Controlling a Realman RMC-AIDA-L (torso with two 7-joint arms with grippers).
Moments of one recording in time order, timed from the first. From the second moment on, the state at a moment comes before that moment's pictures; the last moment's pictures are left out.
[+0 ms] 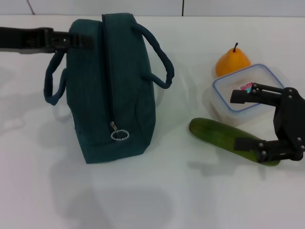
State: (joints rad) left arm -0.41 -2.01 0.82 1.41 2.03 1.66 -2.62; right arm 0.47 2.01 -0.99 -0.68 -1.57 -1.89 1.16
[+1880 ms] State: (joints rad) left arm -0.37 -2.08 0.82 1.56 2.17 1.70 -2.52; right arm 0.43 2.01 -0.56 -0.36 -1.45 -1.51 1.35
